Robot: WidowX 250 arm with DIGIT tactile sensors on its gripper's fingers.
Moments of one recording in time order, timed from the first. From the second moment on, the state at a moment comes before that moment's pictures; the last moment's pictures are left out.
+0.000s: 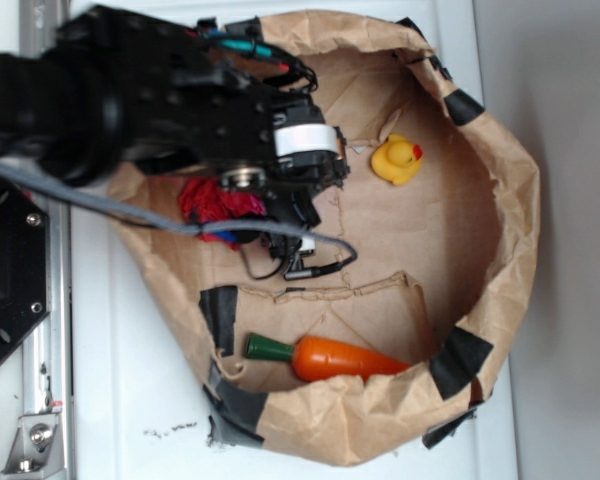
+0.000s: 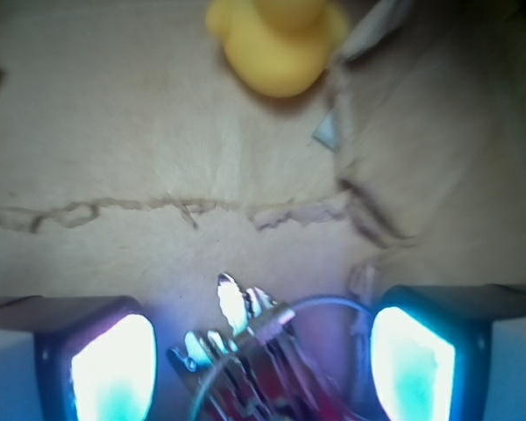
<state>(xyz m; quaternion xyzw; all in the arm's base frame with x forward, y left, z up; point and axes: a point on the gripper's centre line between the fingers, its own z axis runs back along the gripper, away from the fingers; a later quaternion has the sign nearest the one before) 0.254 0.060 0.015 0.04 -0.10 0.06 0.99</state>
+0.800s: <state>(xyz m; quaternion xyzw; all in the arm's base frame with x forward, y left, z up) 0.258 0.061 0.015 0.03 -0.12 0.08 0.99</state>
